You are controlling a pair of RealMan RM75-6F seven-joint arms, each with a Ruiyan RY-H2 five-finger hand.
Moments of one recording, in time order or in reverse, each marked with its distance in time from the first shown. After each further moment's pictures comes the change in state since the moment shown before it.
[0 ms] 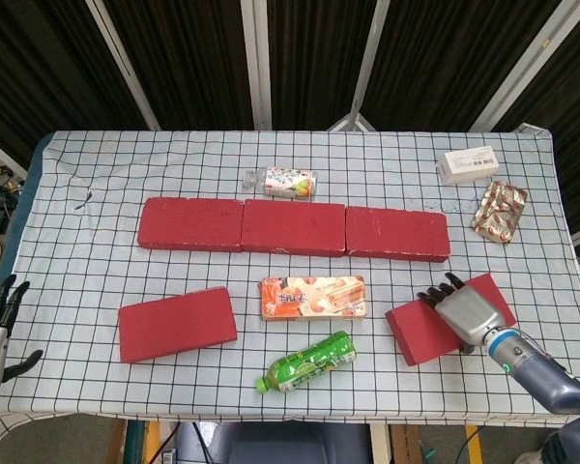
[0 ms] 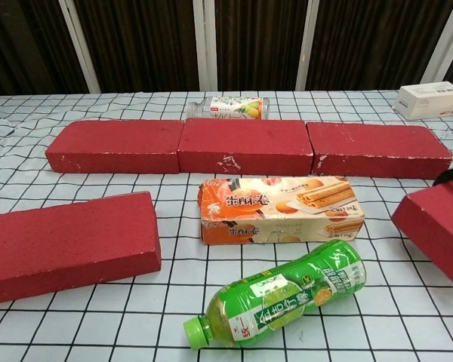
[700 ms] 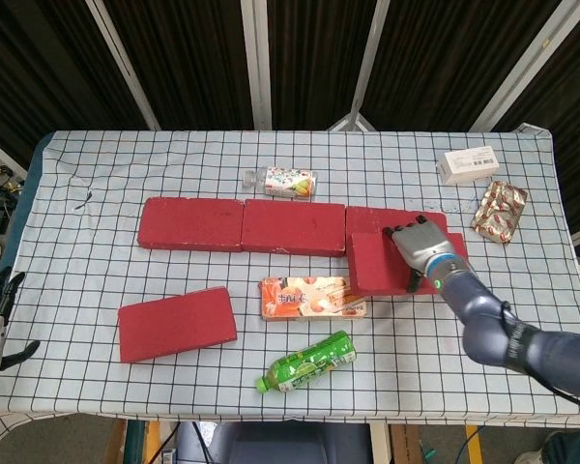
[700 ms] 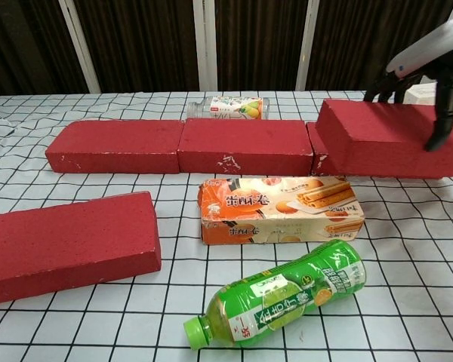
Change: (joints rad) left arm -0.033 -0.006 -0.039 0.021 -0.087 -0.056 -0.013; right arm 0.801 -0.082 -0.184 -0.028 1.309 -0.128 -0.335
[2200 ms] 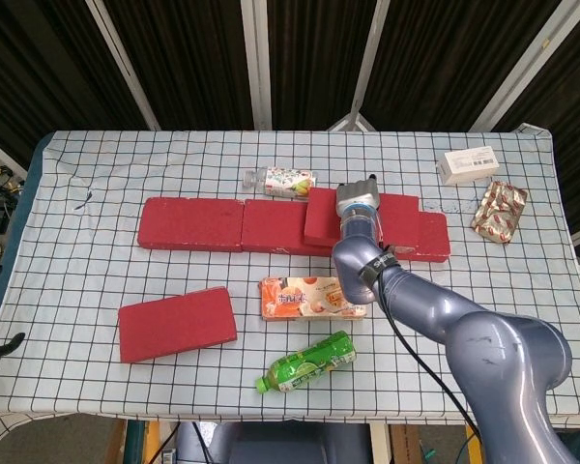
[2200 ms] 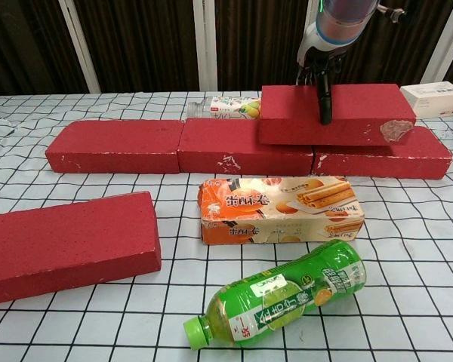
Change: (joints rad) left arm -0.012 -0.022 -0.038 0.019 -0.107 0.006 0.043; right arm 0.146 -0.500 0.351 0.702 0.942 0.209 -0.963
